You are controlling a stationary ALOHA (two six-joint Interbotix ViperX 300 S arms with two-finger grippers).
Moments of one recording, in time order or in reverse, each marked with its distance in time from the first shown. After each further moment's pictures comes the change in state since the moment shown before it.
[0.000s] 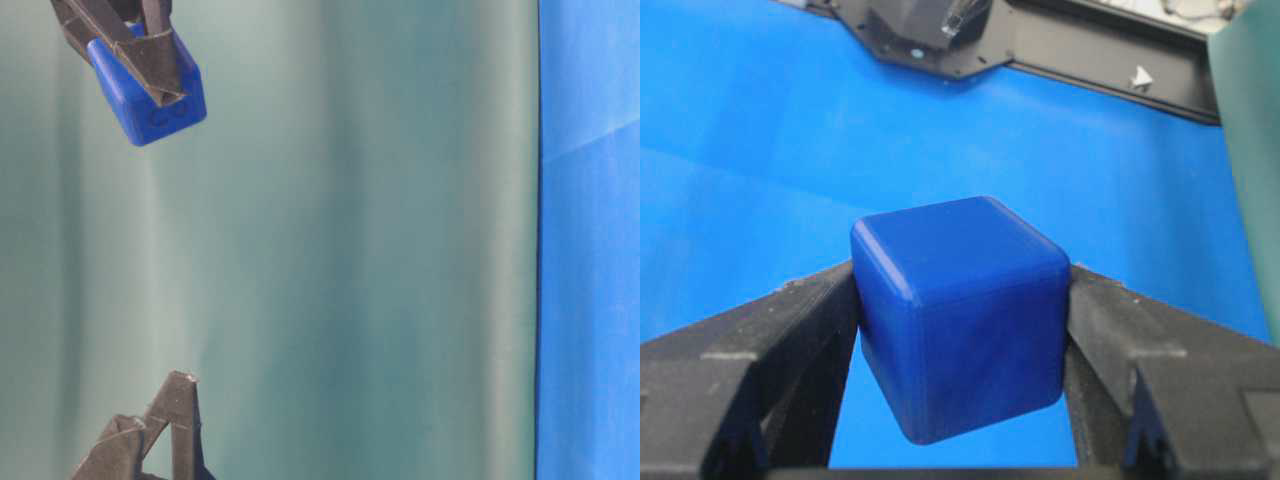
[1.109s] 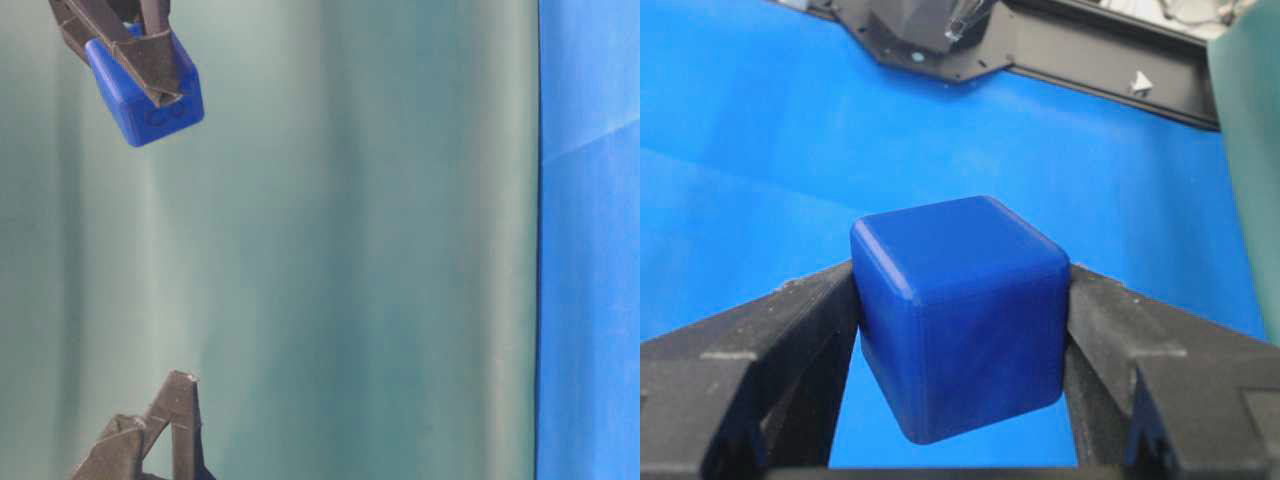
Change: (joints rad) left arm 0.002 0.000 0.000 0.000 0.000 0.000; right arm 0.000 -0.002 -0.002 -0.005 -0.014 -0.009
